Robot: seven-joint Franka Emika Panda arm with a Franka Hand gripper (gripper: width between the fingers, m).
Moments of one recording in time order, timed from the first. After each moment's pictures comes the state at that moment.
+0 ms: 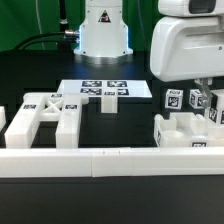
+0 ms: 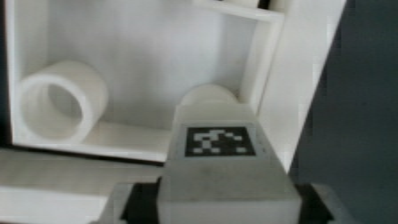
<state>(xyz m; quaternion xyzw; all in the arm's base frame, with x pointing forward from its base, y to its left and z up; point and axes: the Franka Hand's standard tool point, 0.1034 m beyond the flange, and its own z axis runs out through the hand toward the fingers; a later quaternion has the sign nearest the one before) 0.627 0.120 0.072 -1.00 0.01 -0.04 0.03</state>
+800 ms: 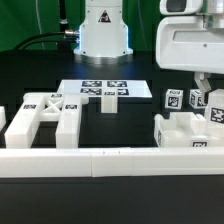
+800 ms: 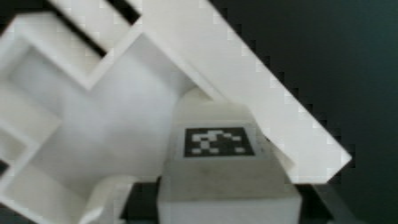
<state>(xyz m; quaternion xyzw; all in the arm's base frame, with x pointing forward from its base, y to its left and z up) 0.624 0.121 0.072 -0.90 0.44 -0.05 0.04</state>
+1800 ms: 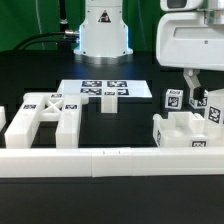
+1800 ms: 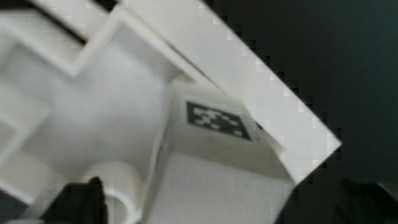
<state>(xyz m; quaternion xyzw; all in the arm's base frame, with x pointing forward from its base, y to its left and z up) 0.631 0.118 0.078 -0.94 0.34 -0.05 0.04</state>
